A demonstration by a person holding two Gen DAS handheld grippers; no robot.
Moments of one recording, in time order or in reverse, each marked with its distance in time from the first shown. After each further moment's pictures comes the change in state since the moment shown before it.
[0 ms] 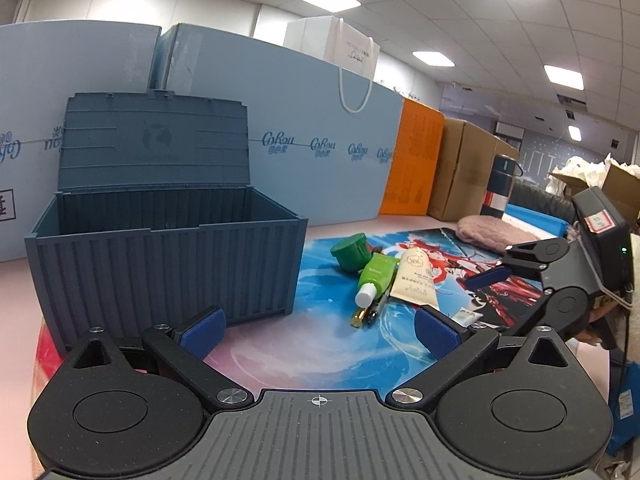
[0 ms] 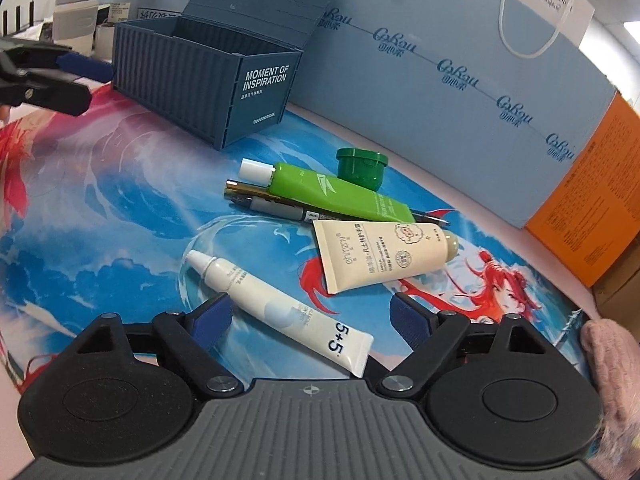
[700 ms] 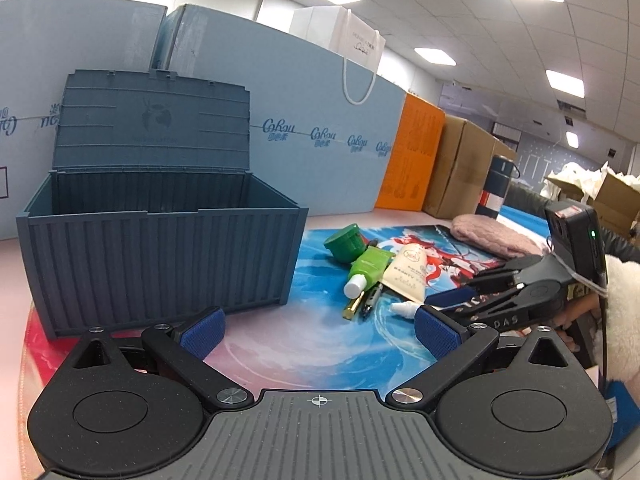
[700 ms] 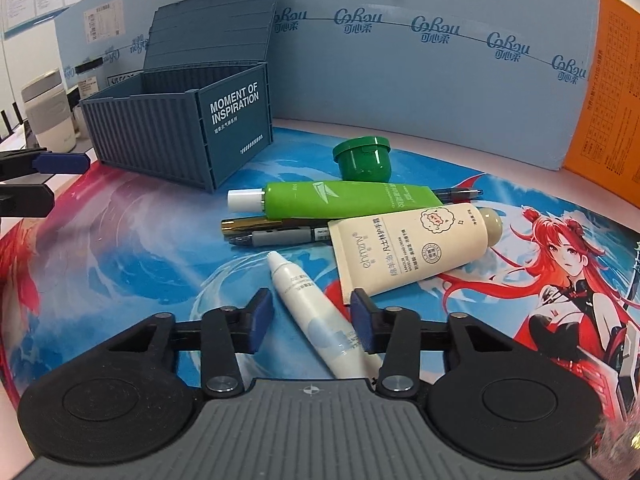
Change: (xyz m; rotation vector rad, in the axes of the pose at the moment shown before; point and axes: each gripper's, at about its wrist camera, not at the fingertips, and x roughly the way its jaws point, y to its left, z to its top) left arm 0.004 0.008 -0.001 -0.052 0.026 -0.031; right arm 0.020 -0.018 0.001 0.264 -0.033 0.115
